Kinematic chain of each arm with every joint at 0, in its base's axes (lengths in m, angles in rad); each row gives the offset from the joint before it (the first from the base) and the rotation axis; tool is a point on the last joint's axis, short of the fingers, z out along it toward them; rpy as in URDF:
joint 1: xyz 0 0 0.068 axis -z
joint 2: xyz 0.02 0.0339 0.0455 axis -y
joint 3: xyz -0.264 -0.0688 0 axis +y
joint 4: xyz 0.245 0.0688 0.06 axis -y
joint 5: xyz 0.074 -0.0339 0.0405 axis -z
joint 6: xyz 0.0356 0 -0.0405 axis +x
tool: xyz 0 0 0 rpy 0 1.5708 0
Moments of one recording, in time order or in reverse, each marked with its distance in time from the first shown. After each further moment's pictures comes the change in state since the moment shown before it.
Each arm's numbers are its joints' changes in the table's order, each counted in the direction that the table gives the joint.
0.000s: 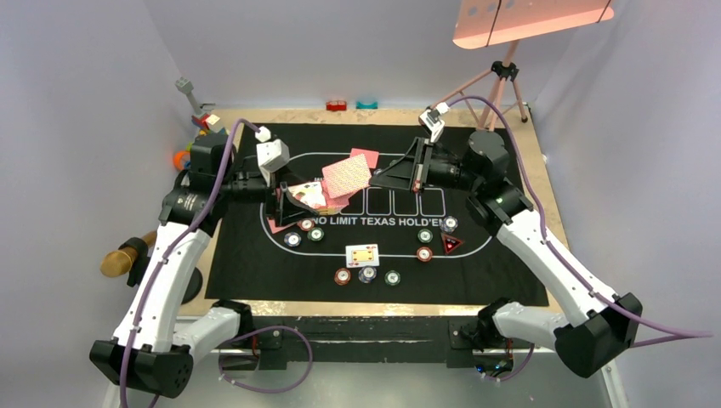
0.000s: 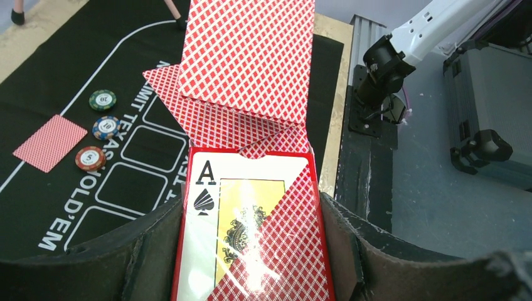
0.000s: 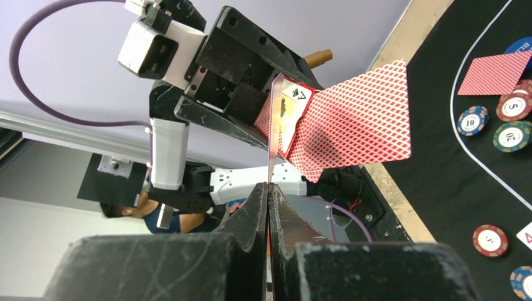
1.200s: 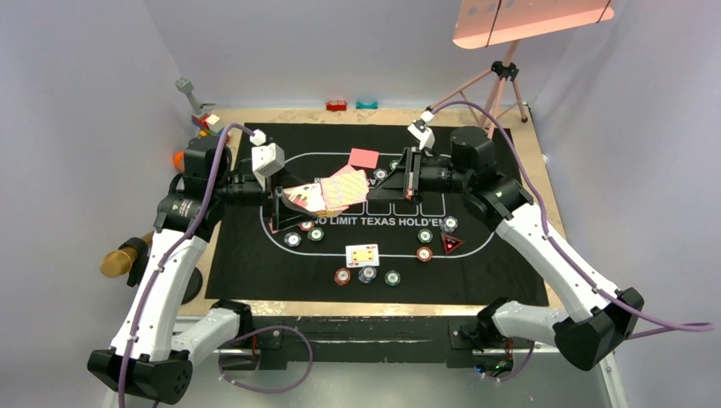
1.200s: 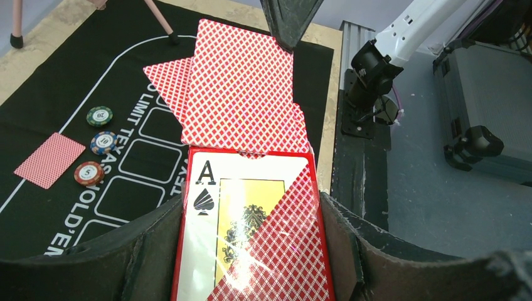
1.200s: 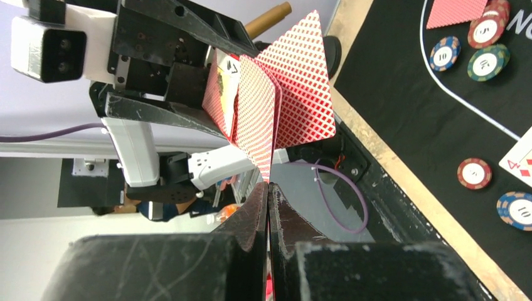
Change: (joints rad) left arm -0.004 0.046 0.000 0.013 0.050 -0.003; right arm -0.054 -0.032 -0.122 -0.368 0.055 -0.122
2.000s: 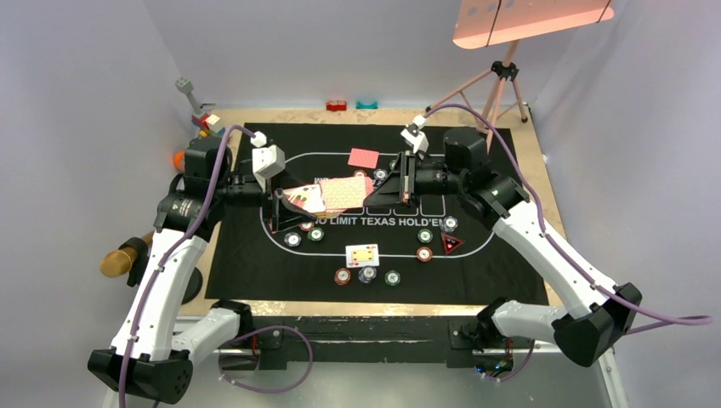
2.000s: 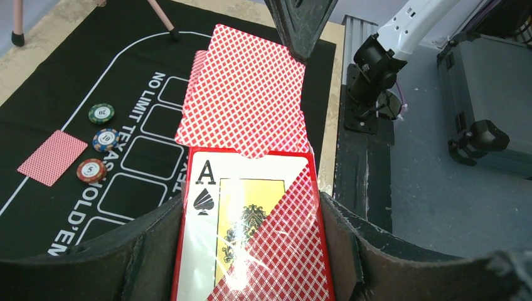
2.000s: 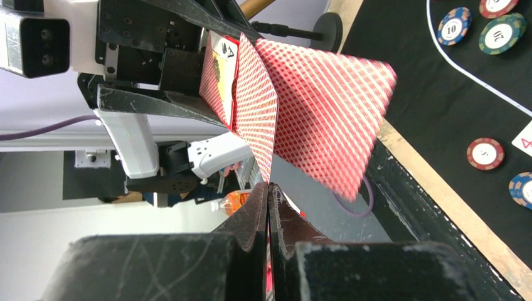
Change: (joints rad) left arm -0.004 -0.002 0.000 -0.025 -0.004 0.038; right arm -0.029 -0.023 -0.030 -0.080 -0.010 -0.005
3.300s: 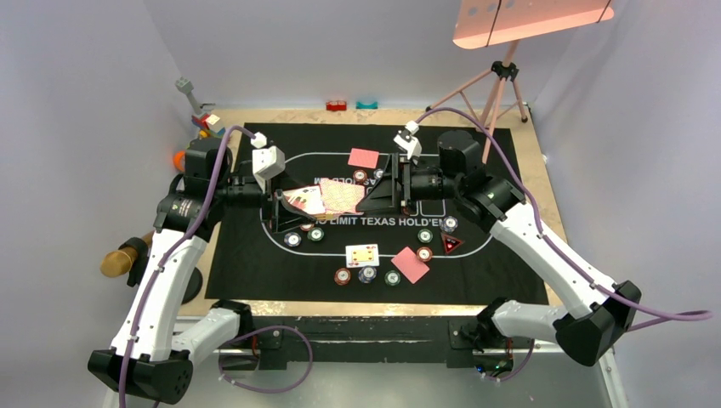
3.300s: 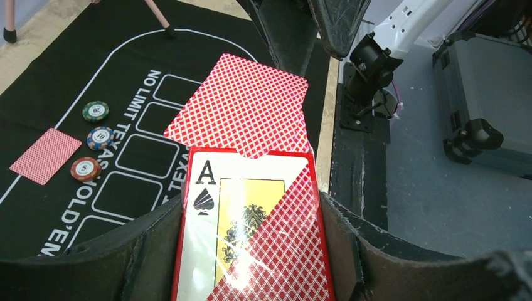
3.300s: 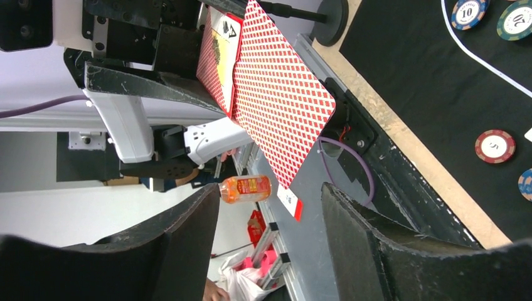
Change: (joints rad) left arm -0.002 0.002 0.000 -0.021 0.006 0.010; right arm -0.043 -0.007 0.014 0.006 -0.014 -0.018
